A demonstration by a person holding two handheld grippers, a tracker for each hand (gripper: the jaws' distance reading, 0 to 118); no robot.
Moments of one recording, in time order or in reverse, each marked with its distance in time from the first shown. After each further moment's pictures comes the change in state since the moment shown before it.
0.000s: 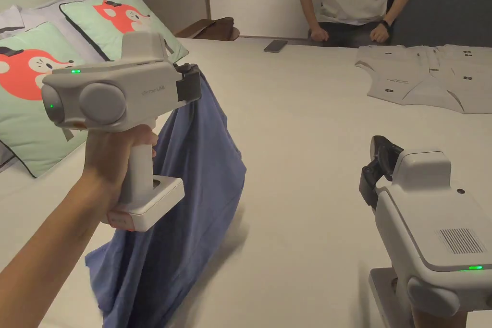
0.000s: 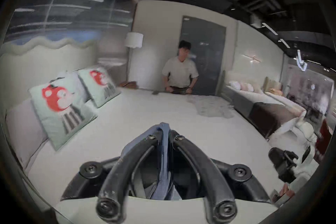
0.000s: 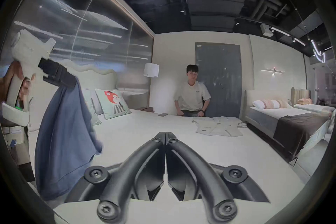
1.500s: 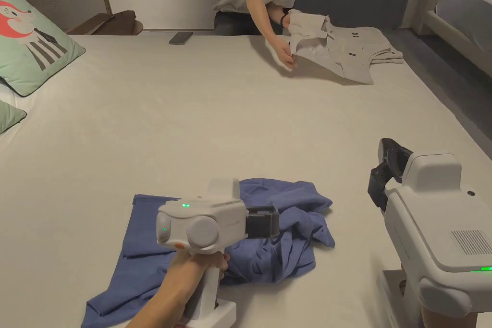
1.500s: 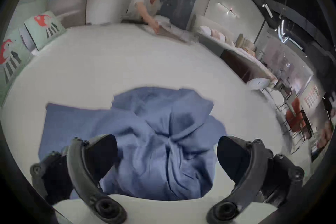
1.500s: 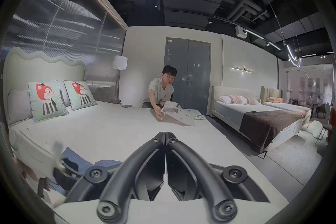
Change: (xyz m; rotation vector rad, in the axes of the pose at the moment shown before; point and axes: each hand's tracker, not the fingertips) left arm 0.150 -0.205 -0.088 -0.448 -0.266 0.014; right arm 0.090 -0.012 0.066 -0.060 -0.255 0.028
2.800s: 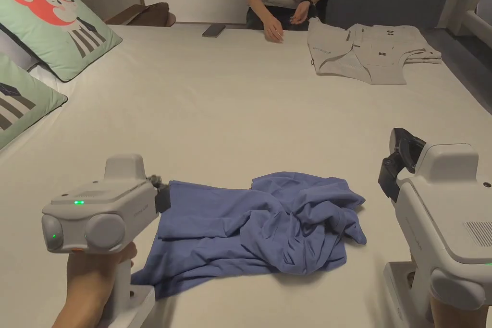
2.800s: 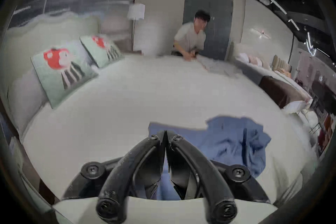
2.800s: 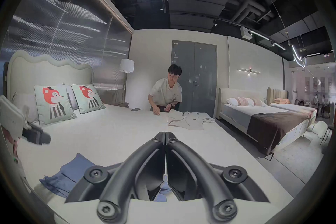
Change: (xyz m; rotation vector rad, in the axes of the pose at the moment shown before) left arm -0.115 -0.019 0.119 0.124 0.384 0.076; right arm -0.037 0.008 -0.004 0.016 0.057 -0.008
